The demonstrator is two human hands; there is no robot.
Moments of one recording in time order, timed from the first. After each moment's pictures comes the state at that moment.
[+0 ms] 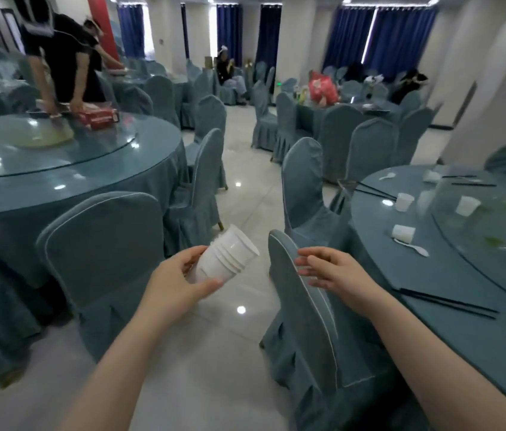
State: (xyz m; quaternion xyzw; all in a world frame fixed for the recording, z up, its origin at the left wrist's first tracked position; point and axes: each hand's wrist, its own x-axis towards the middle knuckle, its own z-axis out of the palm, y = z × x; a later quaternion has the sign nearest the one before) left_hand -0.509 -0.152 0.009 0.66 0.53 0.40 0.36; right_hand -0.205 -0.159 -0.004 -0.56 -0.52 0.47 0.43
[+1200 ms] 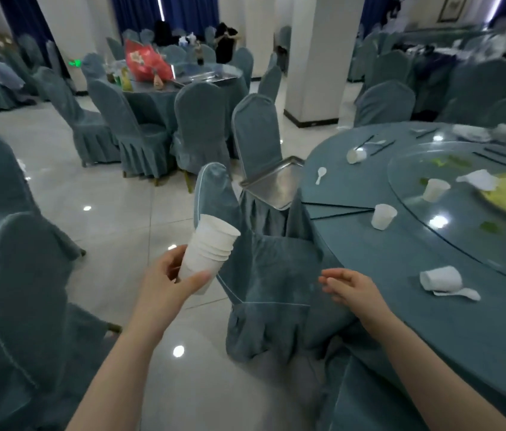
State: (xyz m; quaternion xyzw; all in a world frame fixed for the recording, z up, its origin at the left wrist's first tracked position) left_hand -0.265 0.568 -0.015 0.73 0.34 0.26 0.54; right_hand -0.022 0.347 -0.101 -0.76 -0.18 0.26 0.57
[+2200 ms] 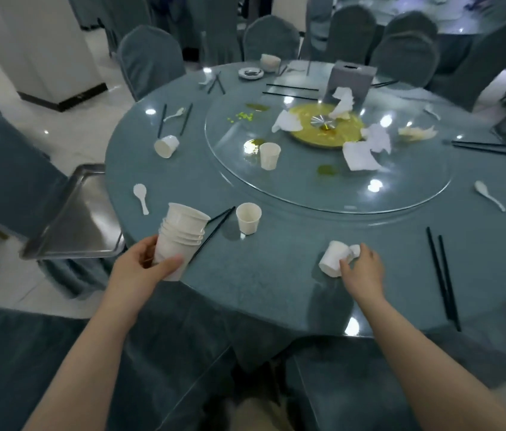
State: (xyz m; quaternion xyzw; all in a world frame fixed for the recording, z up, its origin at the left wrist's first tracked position) left_hand 0.181 0.642 -0.074 0.78 0.09 -0.03 0.61; right_hand 0.184 0.249 -0.183 -0.90 0.31 -0.06 0.30
